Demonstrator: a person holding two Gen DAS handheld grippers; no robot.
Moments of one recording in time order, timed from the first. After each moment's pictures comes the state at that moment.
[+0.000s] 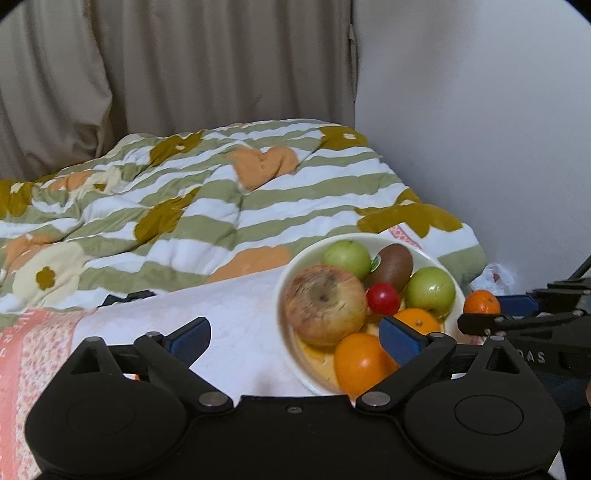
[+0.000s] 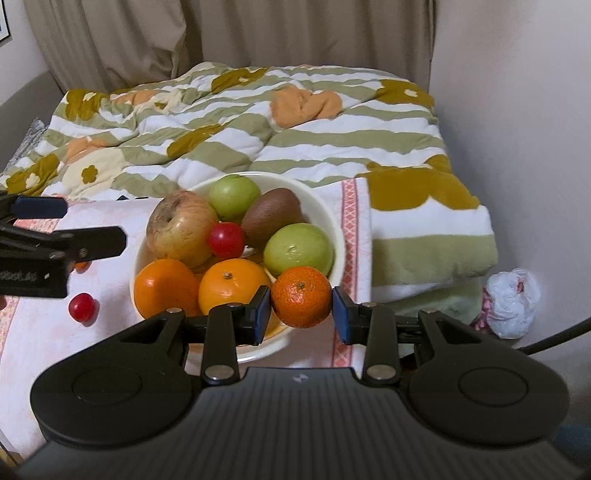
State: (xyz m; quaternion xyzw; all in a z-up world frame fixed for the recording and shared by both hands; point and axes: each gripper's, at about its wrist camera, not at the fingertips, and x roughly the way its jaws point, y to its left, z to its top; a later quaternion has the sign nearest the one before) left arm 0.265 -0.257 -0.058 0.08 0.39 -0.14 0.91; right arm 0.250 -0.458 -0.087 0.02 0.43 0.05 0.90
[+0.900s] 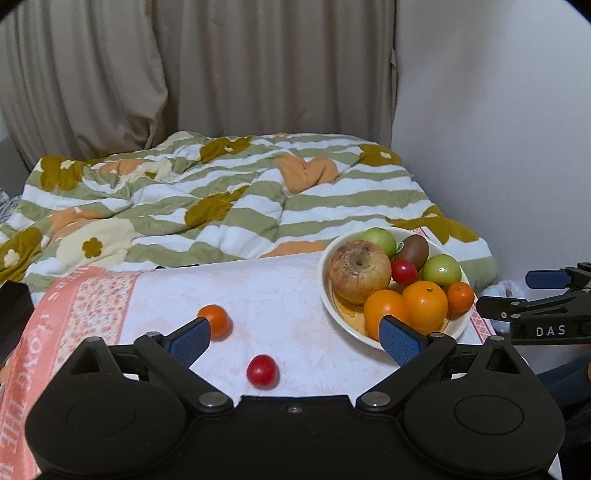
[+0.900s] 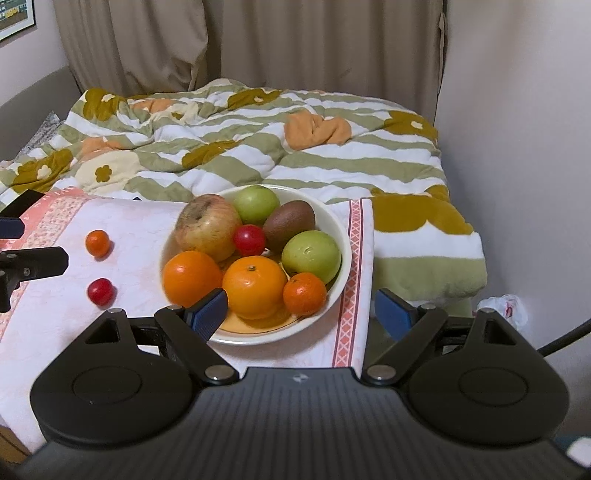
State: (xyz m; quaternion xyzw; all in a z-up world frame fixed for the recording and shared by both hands) left arm 0.186 -0.209 -0.033 0.04 0.37 -0.08 0.92; right arm 0.203 -0.444 -0.058 -0.02 0.39 0.06 0.92
